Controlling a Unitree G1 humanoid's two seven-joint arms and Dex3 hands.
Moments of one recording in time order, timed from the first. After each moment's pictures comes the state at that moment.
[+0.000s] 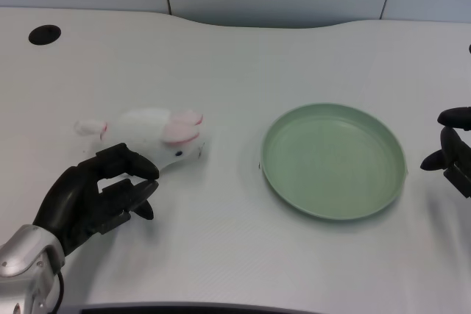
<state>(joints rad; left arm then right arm) -0.27 0.19 0.11 0.55 -0.21 -0.09 -0.52 -0.27 -0.12 -0.27 0.41 0.25 -0.02 0.21</state>
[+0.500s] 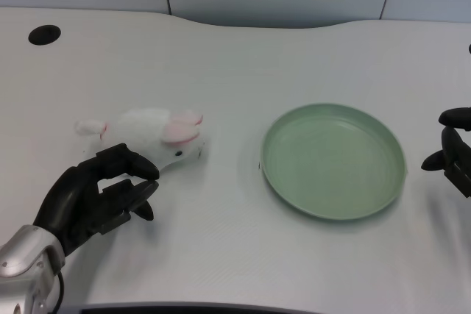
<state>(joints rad) -0.27 0.19 0.11 0.56 -0.21 -0.10 -0.52 -0.27 -0.12 -0.27 0.39 0.24 0.01 0.19</state>
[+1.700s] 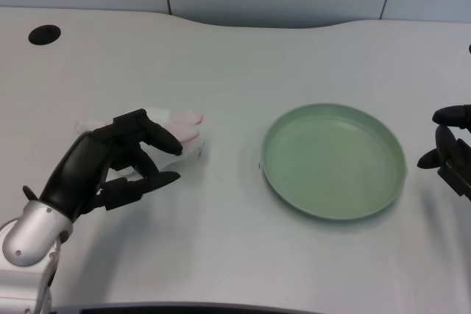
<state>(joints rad) -0.26 0.21 0.04 0.38 0.02 -0.33 -0.38 -0.26 -0.11 -0.23 0.38 0.21 -0.03 0.14</state>
